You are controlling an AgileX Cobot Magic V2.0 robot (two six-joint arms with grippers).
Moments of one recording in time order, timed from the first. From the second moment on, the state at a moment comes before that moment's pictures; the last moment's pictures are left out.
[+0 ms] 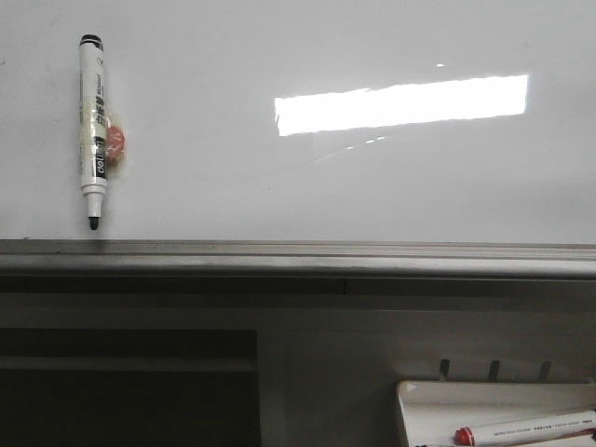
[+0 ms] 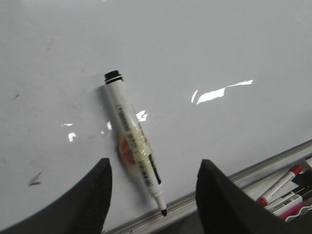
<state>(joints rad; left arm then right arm) -0.55 0.75 -0.47 -0.24 0.11 0.13 0.09 0.31 -0.40 0.23 0.57 -0.03</state>
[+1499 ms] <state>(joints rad) -0.68 1.24 -0.48 -0.50 -0.17 0.13 0.12 0.31 -0.40 0.23 0.59 -0.03</state>
